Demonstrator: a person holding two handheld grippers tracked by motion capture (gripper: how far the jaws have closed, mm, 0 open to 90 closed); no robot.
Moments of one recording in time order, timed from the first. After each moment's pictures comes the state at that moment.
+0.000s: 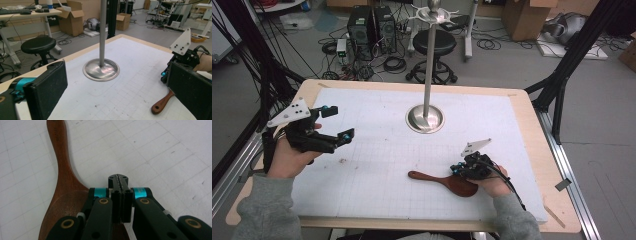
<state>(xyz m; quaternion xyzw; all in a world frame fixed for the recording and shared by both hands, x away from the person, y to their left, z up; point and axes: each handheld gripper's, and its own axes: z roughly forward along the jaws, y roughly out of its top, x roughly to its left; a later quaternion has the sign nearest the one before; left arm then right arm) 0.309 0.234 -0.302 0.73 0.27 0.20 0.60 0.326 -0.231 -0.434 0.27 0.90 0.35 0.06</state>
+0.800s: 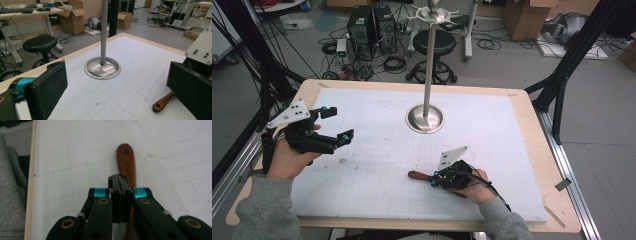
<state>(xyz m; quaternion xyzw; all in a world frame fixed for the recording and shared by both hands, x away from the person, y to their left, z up) 0.306 0.238 -0.303 0.73 0.28 0.20 0.59 0.299 -0.167 -0.421 0.13 0.92 0.37 0.03</state>
